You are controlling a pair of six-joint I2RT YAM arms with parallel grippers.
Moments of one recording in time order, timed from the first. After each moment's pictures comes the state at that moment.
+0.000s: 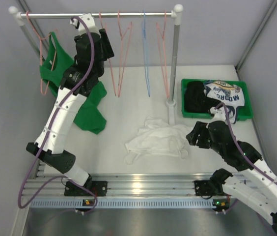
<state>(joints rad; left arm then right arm) -0.51 1.57 2.04 -0.58 -0.64 -0.26 0.64 0.61 0.75 -0.80 0.22 0.66</state>
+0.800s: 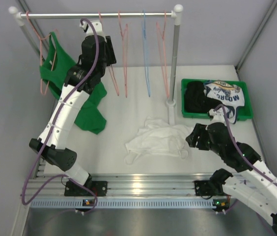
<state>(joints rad) -0.44 1.62 2.01 -0.64 -0.47 -0.25 0.64 0.60 0.72 -0.81 0.20 0.66</state>
